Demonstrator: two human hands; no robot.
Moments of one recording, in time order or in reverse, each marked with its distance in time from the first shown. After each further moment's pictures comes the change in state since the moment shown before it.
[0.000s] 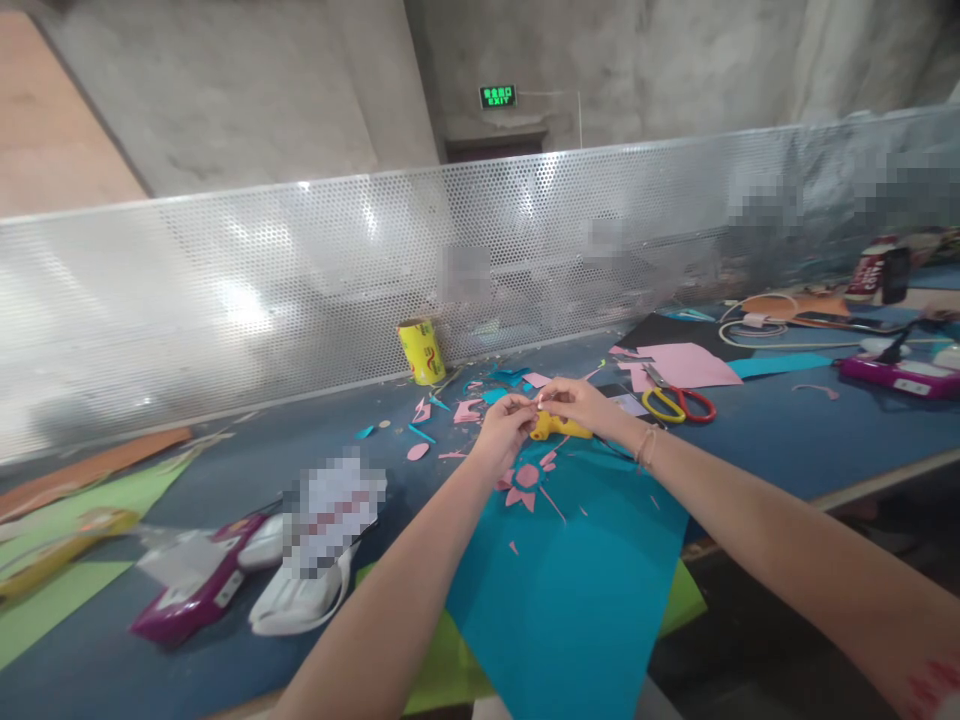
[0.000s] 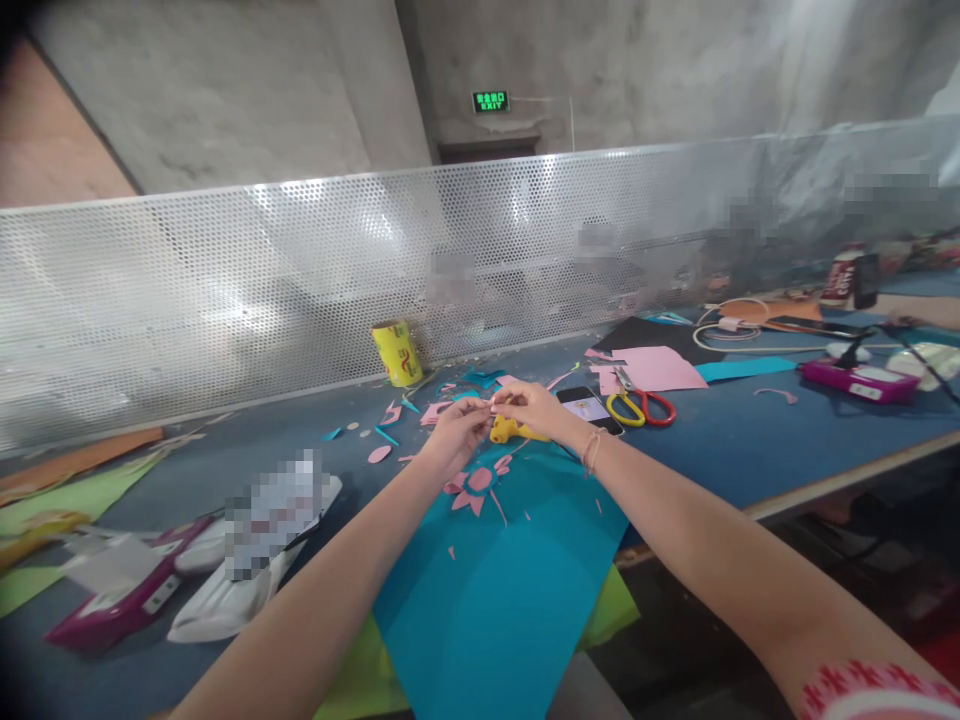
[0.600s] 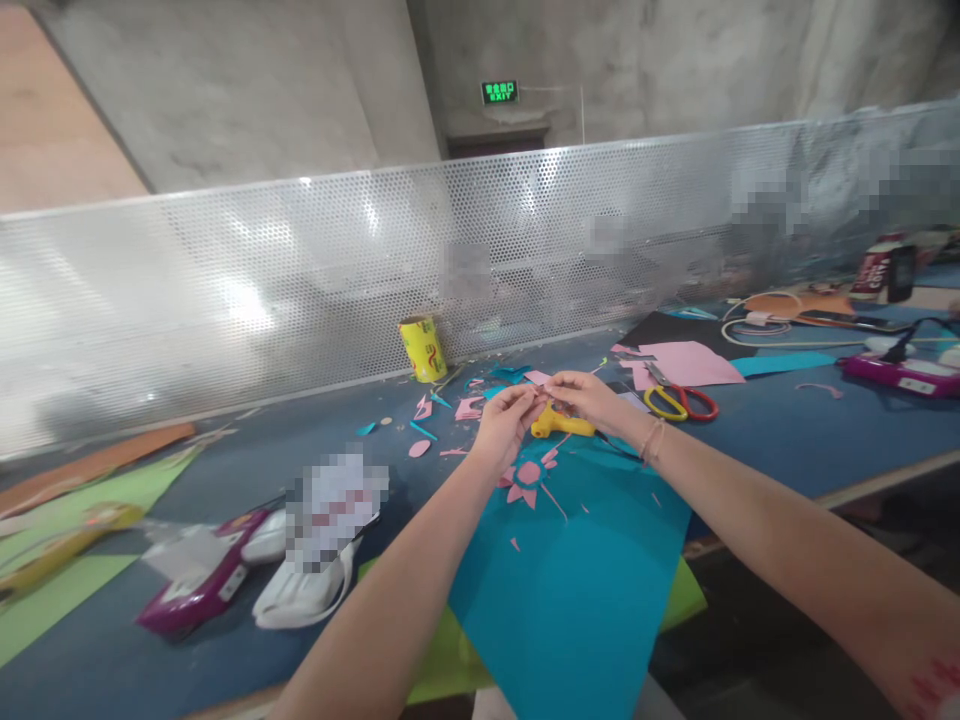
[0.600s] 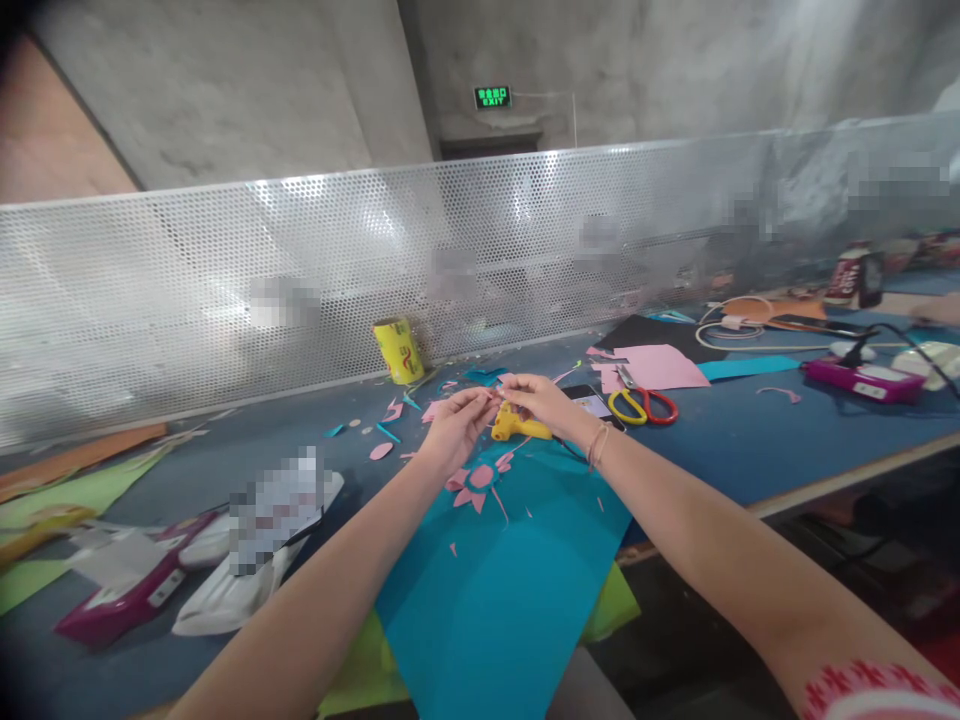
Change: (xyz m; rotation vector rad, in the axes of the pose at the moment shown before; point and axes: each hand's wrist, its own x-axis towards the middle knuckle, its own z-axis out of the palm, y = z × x) left_hand -0.003 0.006 0.005 -0.150 -0.040 0.063; right_hand -0.001 0.001 -0.002 0.350 0.013 0.153
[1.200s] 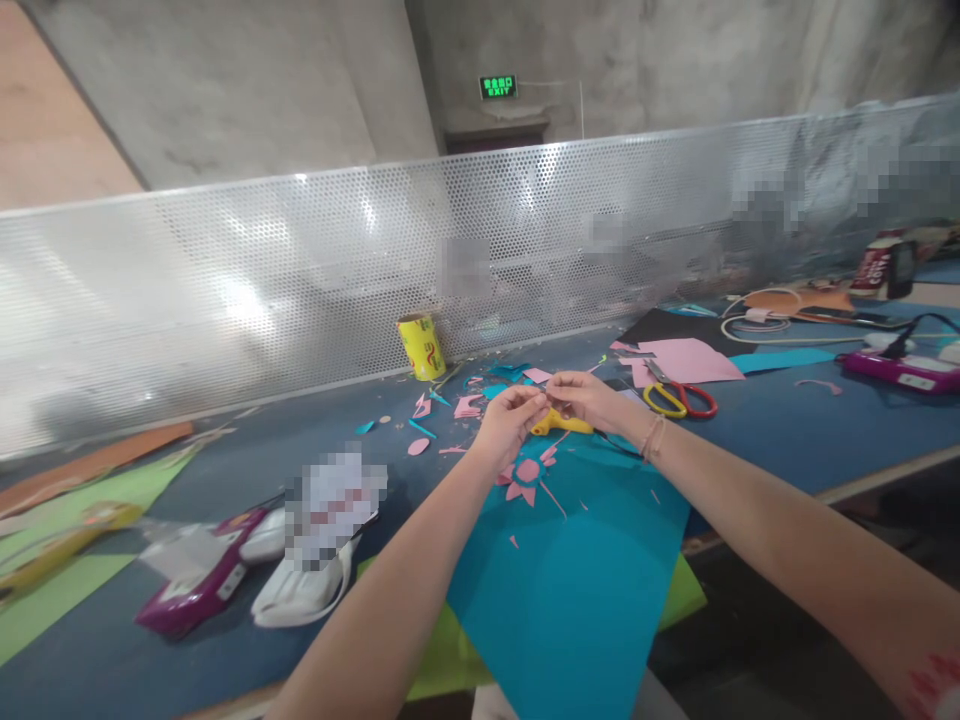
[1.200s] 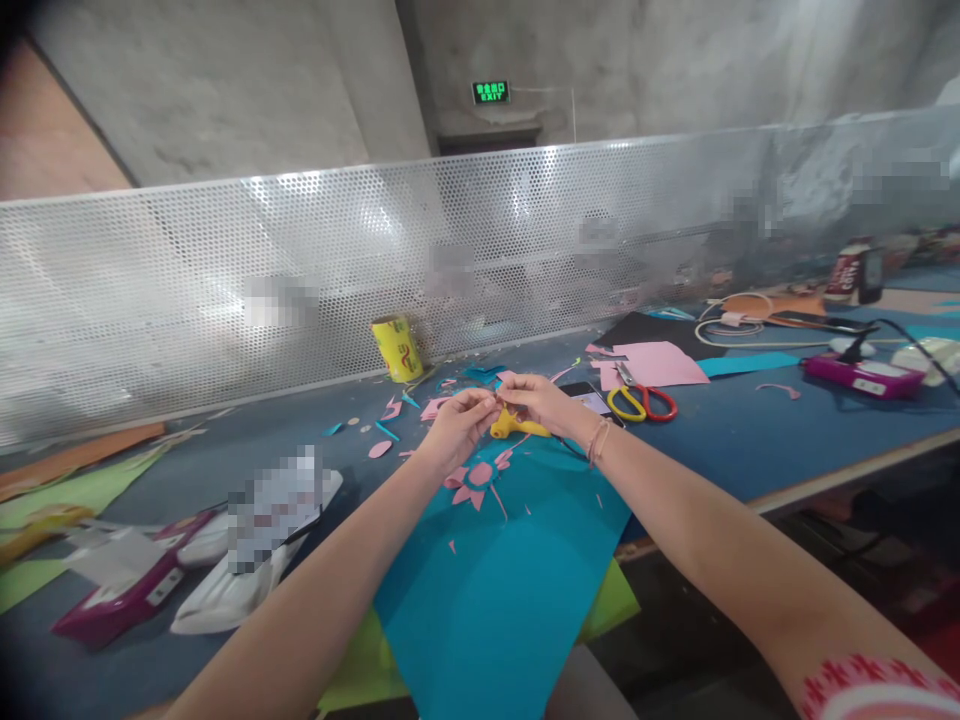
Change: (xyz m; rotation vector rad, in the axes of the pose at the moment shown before) left_hand -0.002 0.001 0.002 0.098 -0.073 -0.072; right_hand -0.005 -0.006 0.002 0.207 -0.091 0.061
